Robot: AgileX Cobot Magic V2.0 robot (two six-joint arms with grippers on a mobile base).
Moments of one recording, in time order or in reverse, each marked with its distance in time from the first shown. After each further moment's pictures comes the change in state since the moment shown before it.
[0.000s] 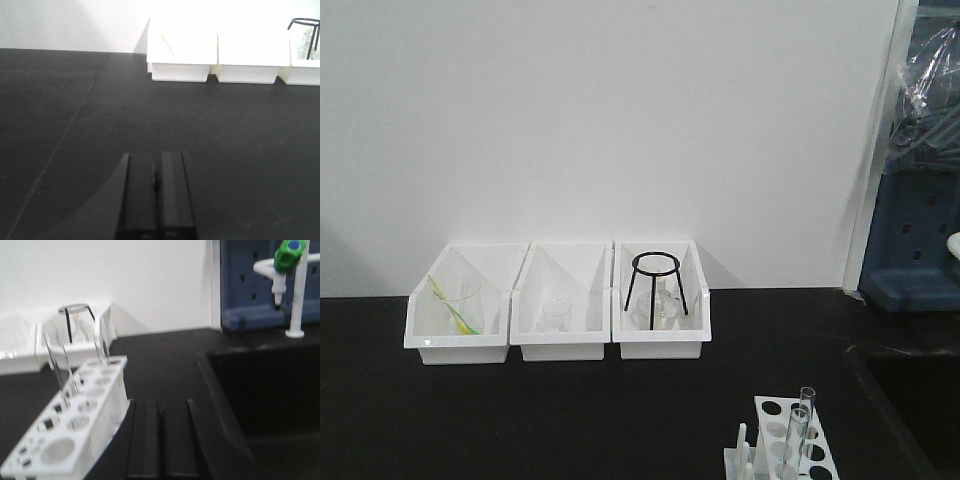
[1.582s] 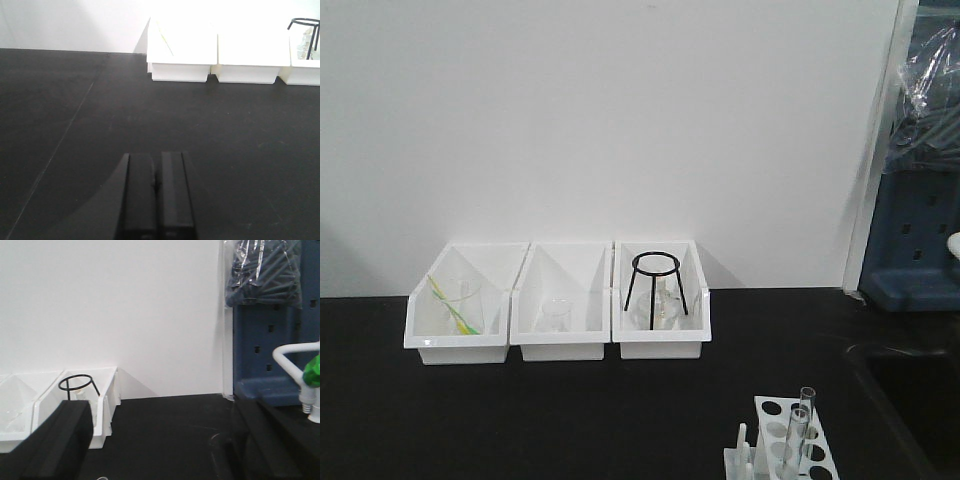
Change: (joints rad) left arm 0.000 0.000 0.000 0.000 0.000 0.000; right arm 0.038 0.840 -0.476 -0.018 -0.383 -0.024
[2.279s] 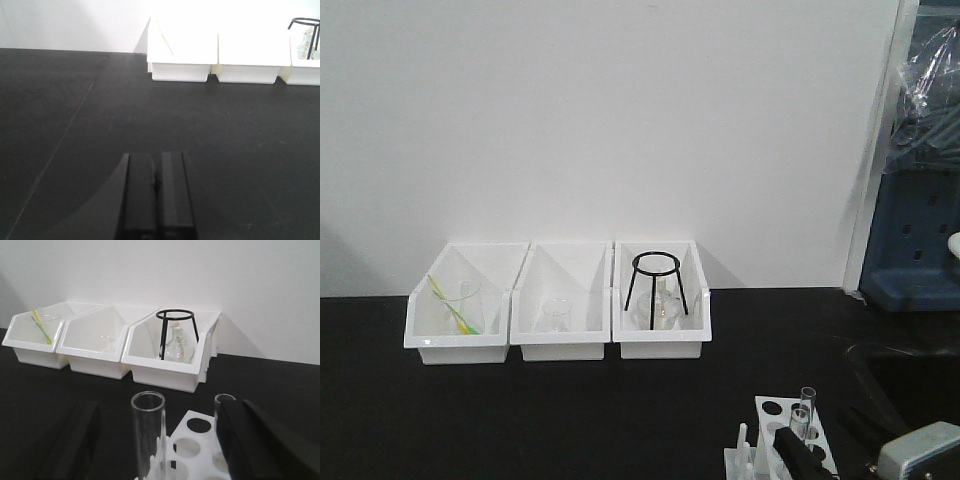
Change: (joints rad) left arm 0.000 0.000 0.000 0.000 0.000 0.000; right arm 0.157 0.700 0.153 -0.187 -0.811 0.025
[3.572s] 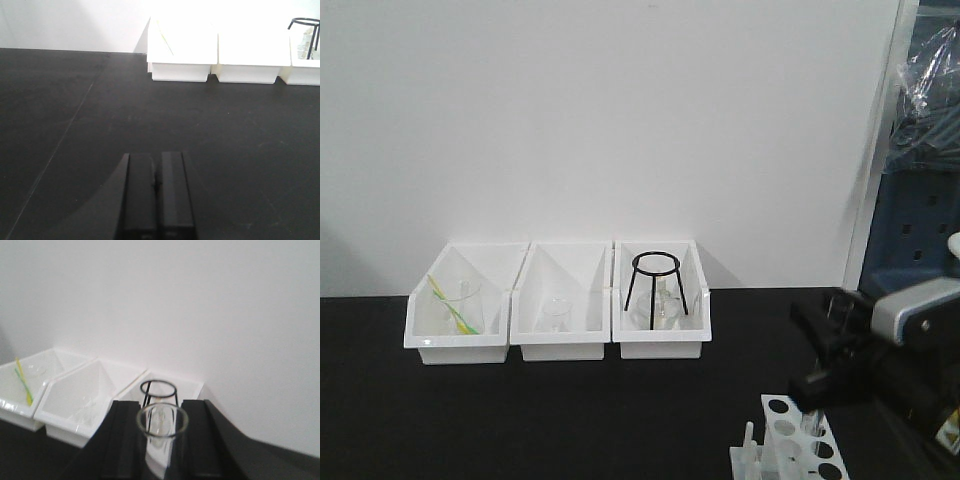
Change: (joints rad) left arm 0.000 0.000 0.000 0.000 0.000 0.000; right arm 0.000 -0.267 -0.366 -0.057 0.506 0.025
